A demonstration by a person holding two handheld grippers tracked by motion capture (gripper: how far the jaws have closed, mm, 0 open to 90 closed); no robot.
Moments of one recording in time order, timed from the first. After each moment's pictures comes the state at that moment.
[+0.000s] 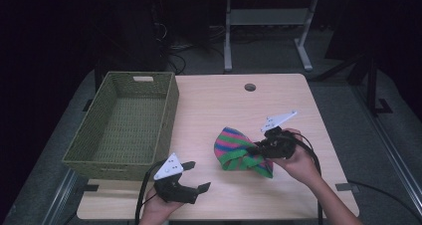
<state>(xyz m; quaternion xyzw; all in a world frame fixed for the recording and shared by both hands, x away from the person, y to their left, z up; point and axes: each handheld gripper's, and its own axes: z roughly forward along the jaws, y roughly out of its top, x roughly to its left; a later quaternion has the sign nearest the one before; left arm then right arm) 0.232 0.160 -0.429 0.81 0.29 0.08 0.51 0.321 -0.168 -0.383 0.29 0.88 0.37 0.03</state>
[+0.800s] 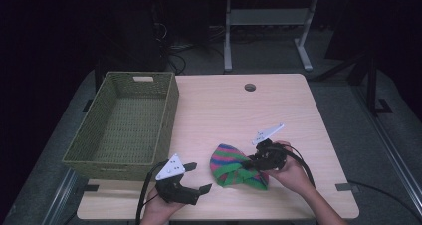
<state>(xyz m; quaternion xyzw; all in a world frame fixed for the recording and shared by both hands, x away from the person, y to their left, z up) 0.232 0.157 -0.431 0.81 0.29 0.07 0.50 0.318 -0.153 -0.430 0.29 0.89 0.35 -0.02</state>
